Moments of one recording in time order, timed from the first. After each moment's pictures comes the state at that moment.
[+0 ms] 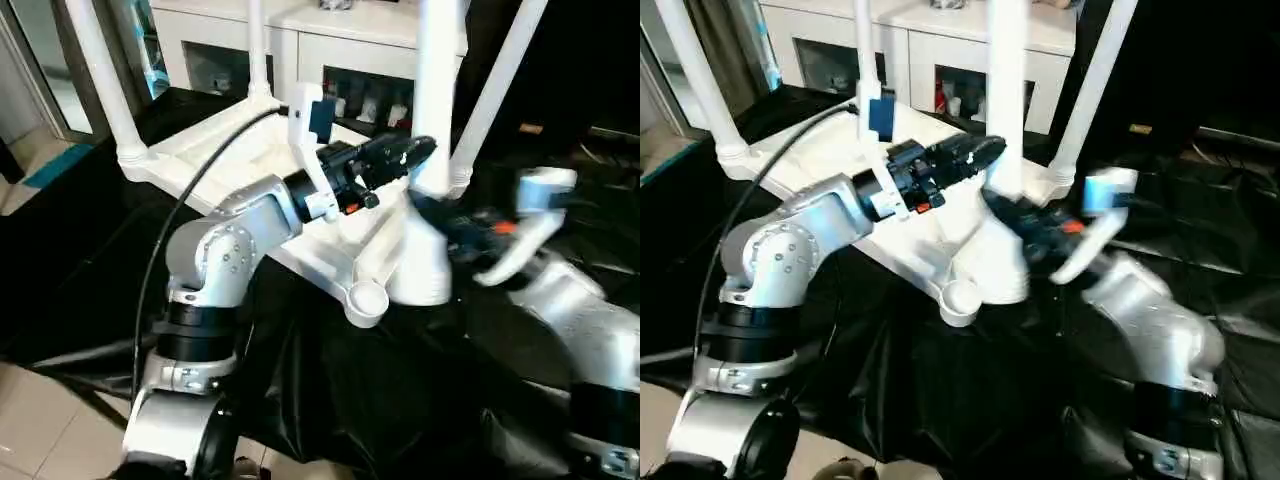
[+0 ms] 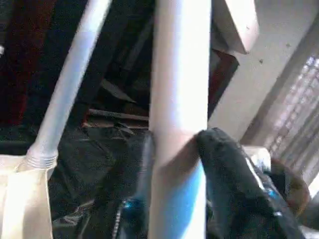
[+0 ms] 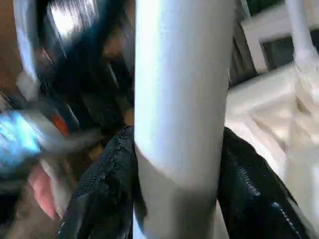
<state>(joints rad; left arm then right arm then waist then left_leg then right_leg) -0.75 -0.04 0.09 0.06 -0.60 0.79 -0.55 -0.39 -0.25 -0.17 -0.02 0.67 0.72 0.82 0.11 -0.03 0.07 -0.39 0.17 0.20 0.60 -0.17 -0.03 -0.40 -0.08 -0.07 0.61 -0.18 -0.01</state>
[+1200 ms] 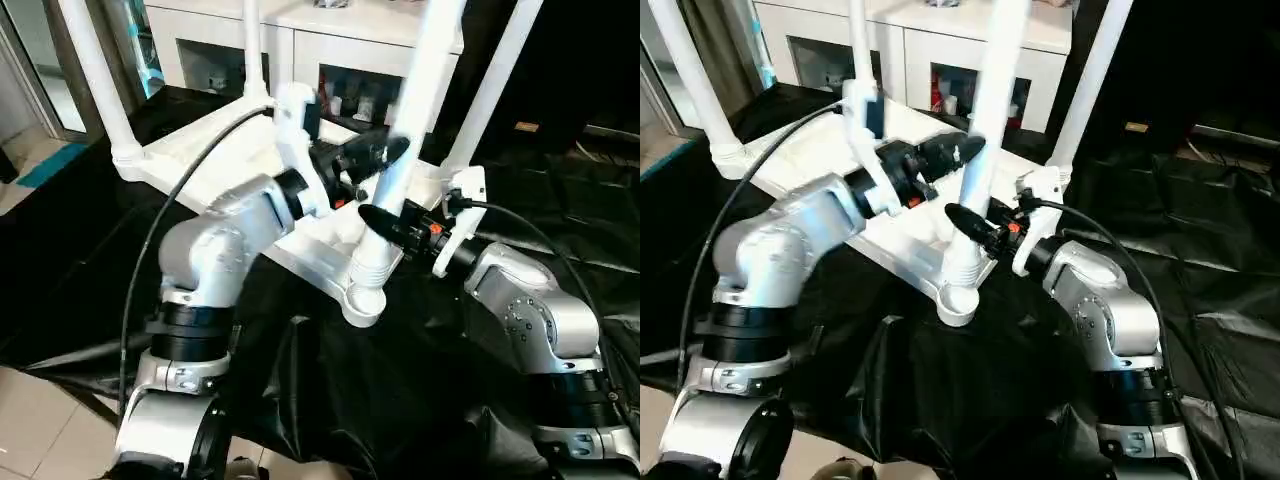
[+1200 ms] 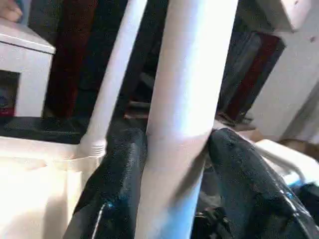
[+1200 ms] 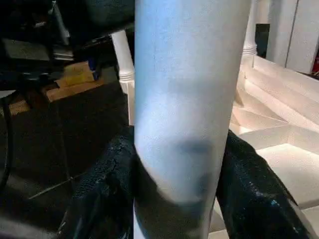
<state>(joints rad) -0.74 0.02 0.00 0.09 -0.48 0.69 -0.50 -0.45 -0.24 -0.01 0.05 0.40 0.52 0.66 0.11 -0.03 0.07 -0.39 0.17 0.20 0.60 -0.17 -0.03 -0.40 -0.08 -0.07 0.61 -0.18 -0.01</state>
